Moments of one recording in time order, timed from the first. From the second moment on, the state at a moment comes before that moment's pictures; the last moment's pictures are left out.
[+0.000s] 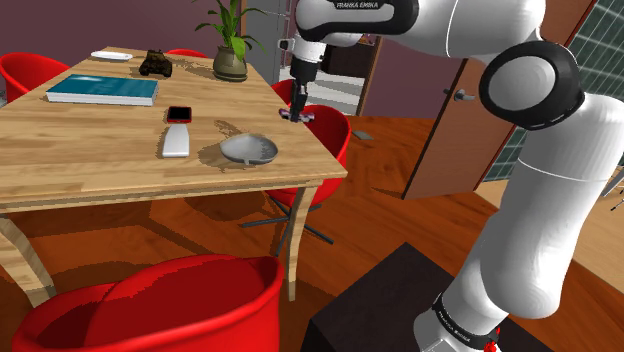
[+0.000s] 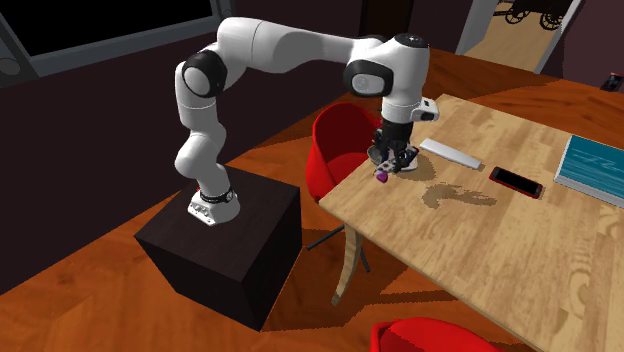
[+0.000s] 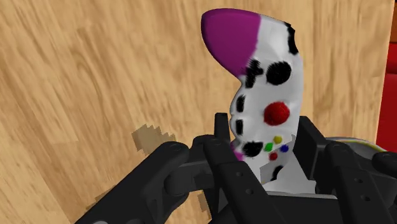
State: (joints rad) arm 0.27 0.18 -0.17 -1.53 0.08 1.77 -0.95
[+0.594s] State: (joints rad) arm 0.38 0.25 -0.10 -1.43 0.06 1.75 -0.75
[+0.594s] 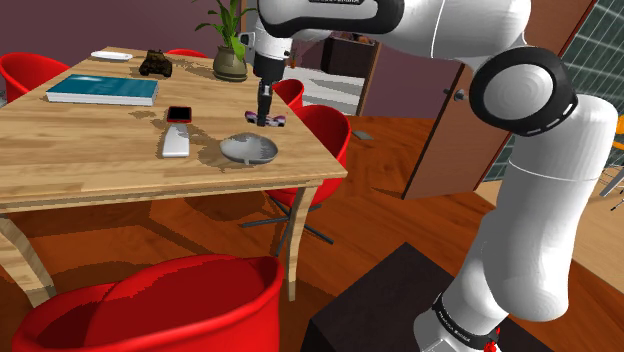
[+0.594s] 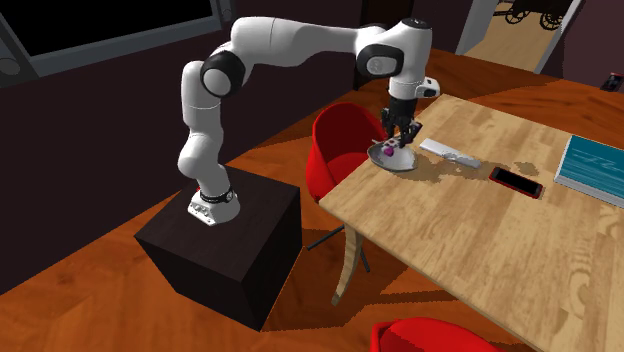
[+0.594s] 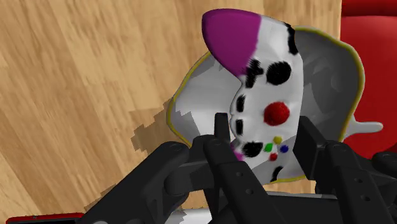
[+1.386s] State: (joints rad) arm 0.43 0.29 -0.07 -1.47 0.05 1.84 -0.67
